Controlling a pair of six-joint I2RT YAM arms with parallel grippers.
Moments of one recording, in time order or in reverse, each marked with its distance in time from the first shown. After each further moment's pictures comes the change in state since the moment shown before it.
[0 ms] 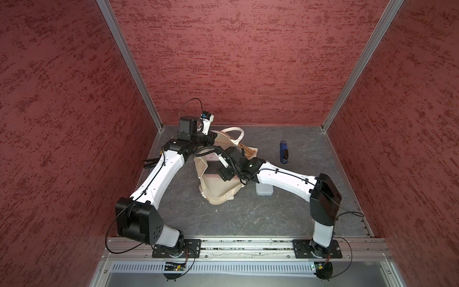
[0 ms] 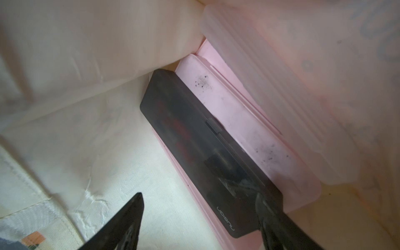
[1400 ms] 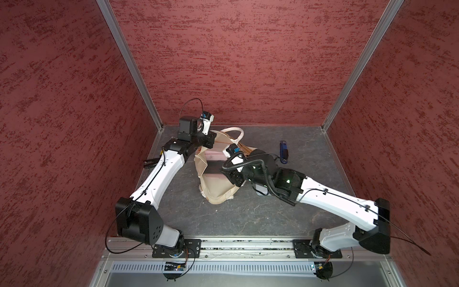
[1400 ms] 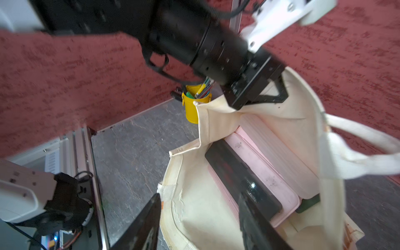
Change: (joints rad) left arm -0.005 0.000 0.000 -0.001 -0.037 0.020; right arm 0.136 -0.435 -0.194 0.154 -0.100 -0.019
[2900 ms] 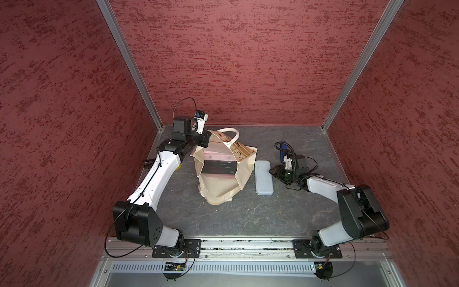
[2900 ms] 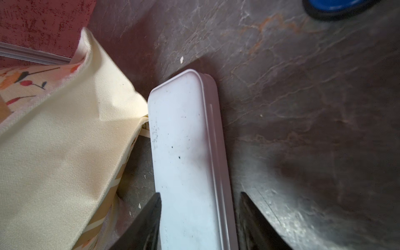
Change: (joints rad) left arm 0.066 -0.022 -0.007 -0.006 0.015 0.006; right arm -0.843 0.058 -0.682 0.335 -0.462 0.694
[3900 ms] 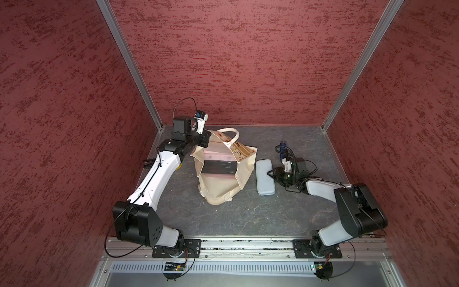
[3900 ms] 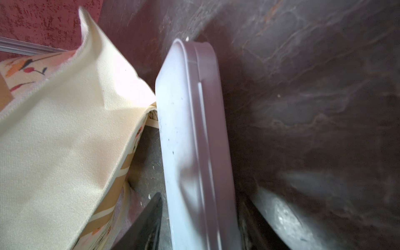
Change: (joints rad) left arm 0.000 0.000 0.000 0.000 -0.003 0.008; right arm 0.002 0.031 -0.051 0.108 -0.080 0.061
